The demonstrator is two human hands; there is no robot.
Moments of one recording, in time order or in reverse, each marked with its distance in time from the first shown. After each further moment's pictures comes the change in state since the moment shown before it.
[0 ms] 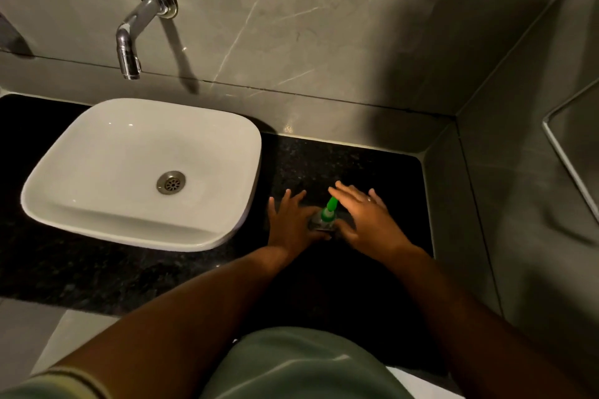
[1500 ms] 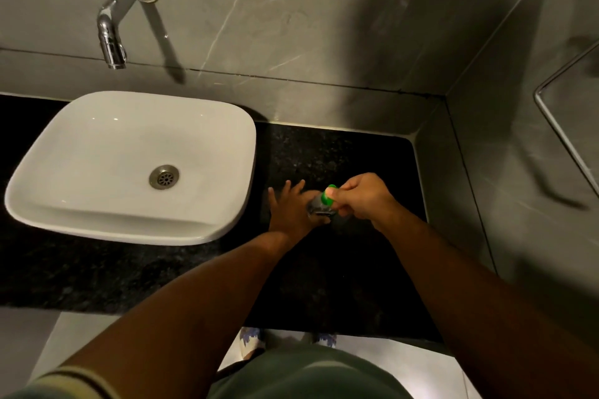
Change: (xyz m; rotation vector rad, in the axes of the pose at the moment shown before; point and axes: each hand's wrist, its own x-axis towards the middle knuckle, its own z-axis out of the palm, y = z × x) left_hand 0.002 -0.004 -0.001 -0.024 -0.106 0.046; right_hand 0.013 -0.053 -0.024 0.632 -0.013 0.731
